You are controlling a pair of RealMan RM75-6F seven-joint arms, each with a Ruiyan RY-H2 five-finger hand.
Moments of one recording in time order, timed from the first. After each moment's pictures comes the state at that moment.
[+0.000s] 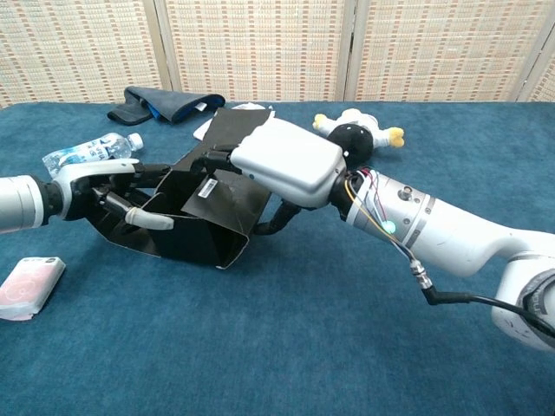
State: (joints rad) left arm -0.83 -1.57 0.07 -1.00 1.57 0.83 -1.26; right arm 0.98 -2.13 -0.02 -0.40 -1.76 1.34 0.20
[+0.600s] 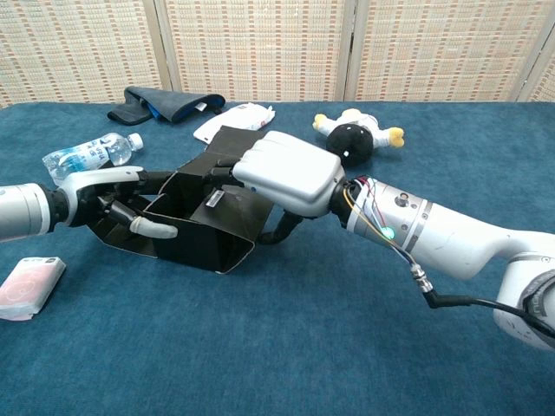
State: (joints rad) left arm -0.82 -1.61 0.07 -0.97 1.57 0.81 -1.23; right arm 0.98 -2.14 -0.05 -0.36 -1.76 1.29 0.21
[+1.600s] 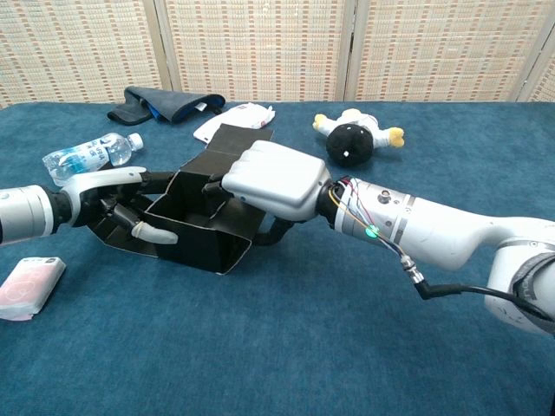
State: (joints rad) left arm -0.82 -1.63 0.07 -0.93 1.58 0.84 -1.19; right arm 1.03 -2.12 -0.07 -0.41 -1.76 1.20 0.18
